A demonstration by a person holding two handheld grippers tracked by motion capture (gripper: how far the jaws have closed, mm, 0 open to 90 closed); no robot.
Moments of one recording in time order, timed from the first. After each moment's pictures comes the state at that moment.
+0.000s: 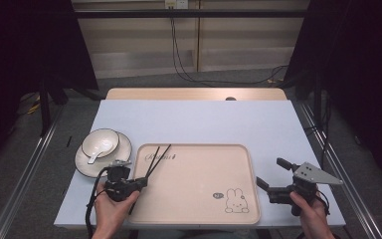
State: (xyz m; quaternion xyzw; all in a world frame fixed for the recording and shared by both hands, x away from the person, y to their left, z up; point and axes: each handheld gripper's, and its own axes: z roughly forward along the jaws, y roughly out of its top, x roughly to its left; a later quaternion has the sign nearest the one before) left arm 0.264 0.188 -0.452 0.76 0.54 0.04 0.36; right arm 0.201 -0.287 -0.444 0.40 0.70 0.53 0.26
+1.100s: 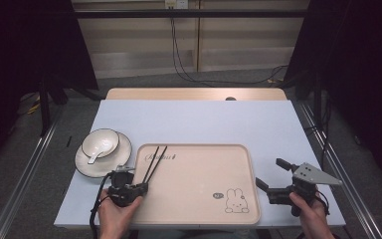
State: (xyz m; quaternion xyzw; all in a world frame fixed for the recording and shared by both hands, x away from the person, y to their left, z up) left arm 0.254 0.182 -0.462 0.77 0.55 0.06 0.32; right arm 0.200 -0.285 -0.444 0.40 0.70 0.53 0.26
